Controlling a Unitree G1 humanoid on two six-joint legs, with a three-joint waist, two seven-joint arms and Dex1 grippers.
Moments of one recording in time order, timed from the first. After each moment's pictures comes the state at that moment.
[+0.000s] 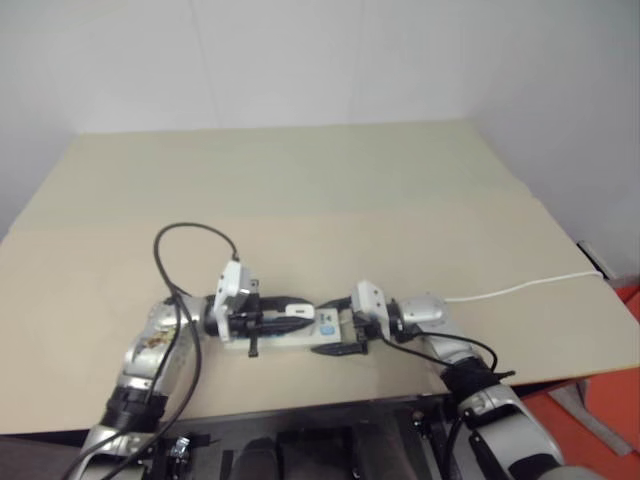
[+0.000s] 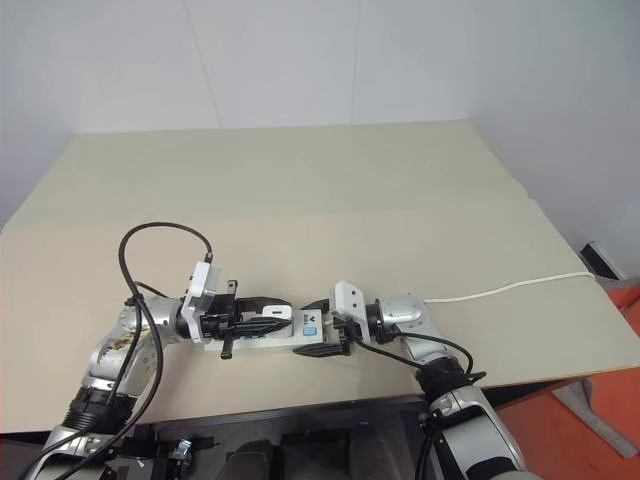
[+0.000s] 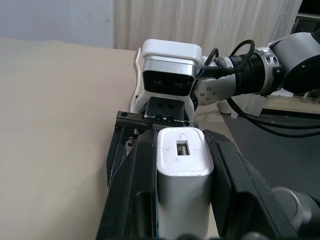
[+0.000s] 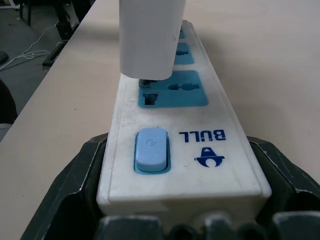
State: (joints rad) left arm -0.30 0.50 -0.06 0.00 -0.49 0.21 -1.32; right arm -0.53 -0.27 0.29 0.52 0.14 -0.21 1.31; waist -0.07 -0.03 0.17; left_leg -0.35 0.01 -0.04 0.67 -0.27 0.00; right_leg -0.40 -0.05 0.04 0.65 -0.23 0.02
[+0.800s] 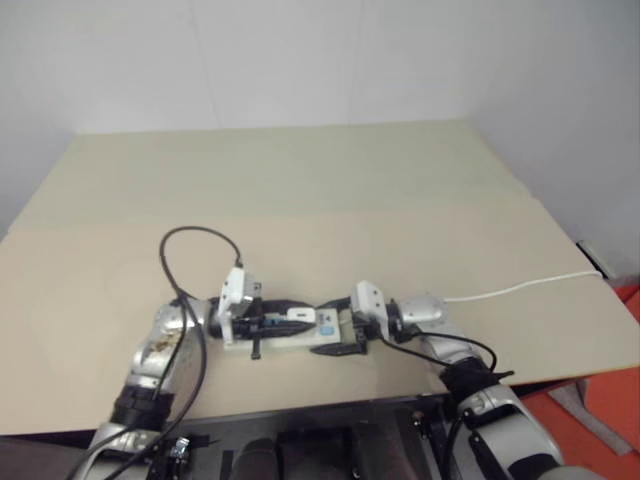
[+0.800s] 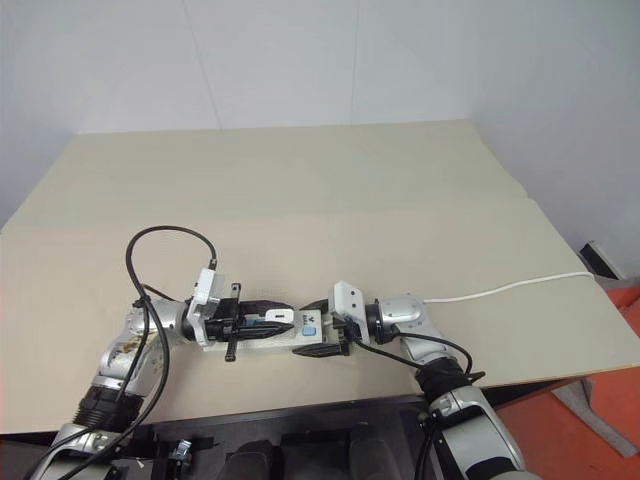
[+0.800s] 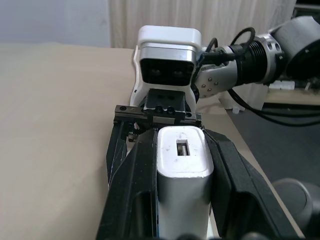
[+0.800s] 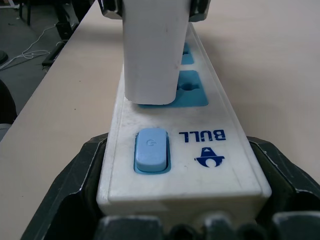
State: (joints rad) left arm -0.30 0.49 -0.10 0.10 -0.46 0.06 -1.36; right arm -0.53 -0.27 0.29 0.52 0.14 -0.21 1.31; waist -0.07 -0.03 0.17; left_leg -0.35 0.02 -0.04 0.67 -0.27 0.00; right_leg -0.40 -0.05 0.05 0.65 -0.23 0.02
